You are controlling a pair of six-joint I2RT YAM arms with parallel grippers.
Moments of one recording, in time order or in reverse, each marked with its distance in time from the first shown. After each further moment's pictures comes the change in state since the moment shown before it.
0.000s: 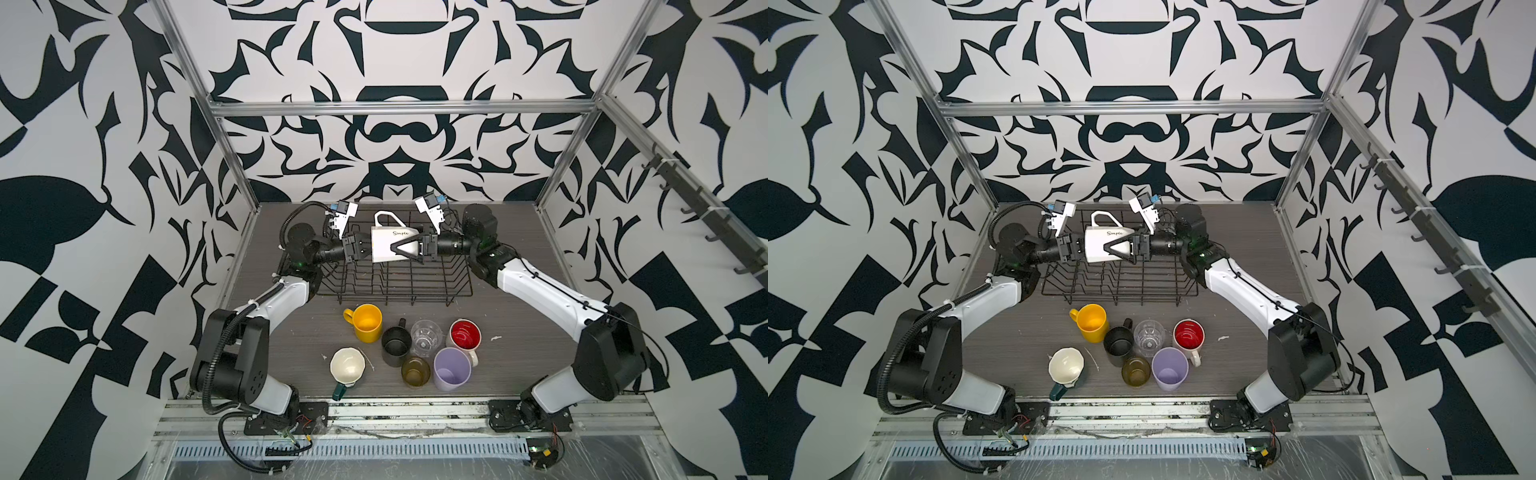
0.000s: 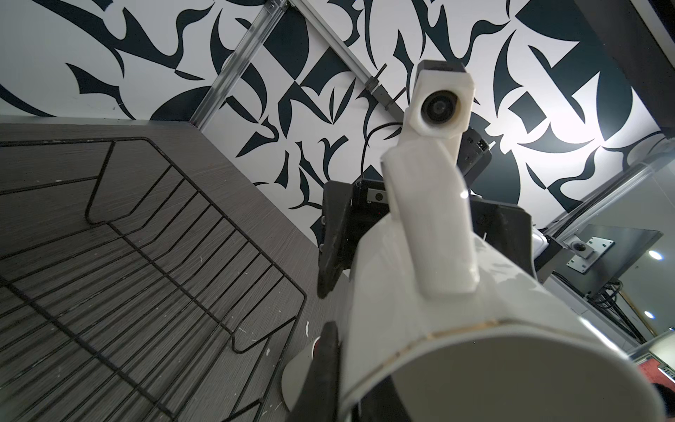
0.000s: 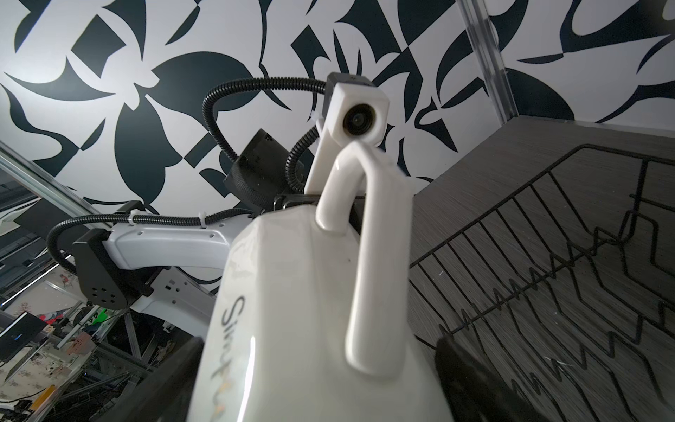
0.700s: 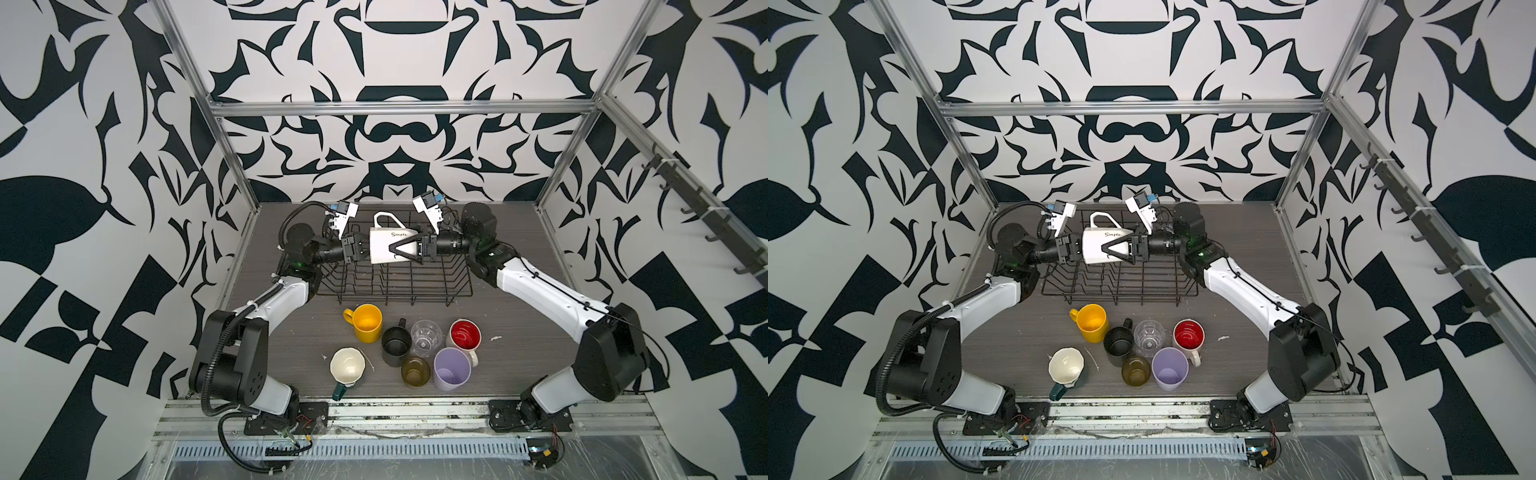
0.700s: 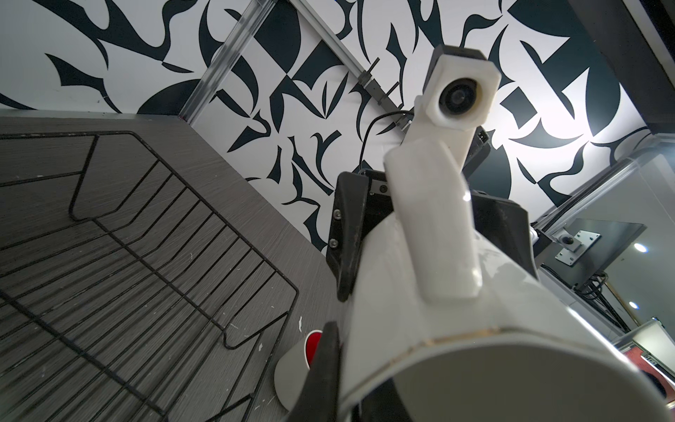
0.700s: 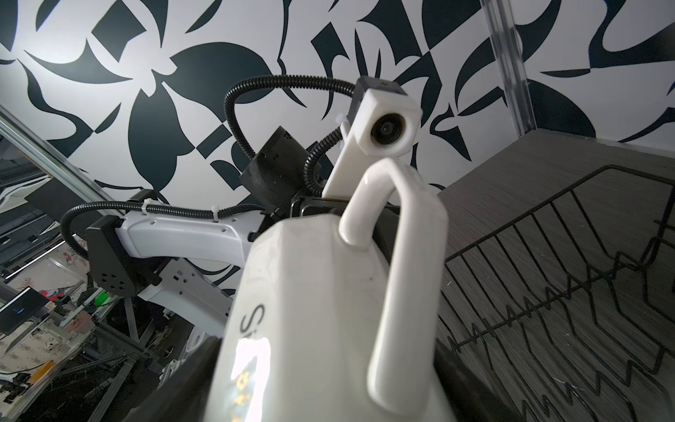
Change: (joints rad) left arm 0.001 -0.007 0.000 0.007 0.024 -0.018; right arm 0.024 0.000 0.021 -0.005 -0.023 -0.042
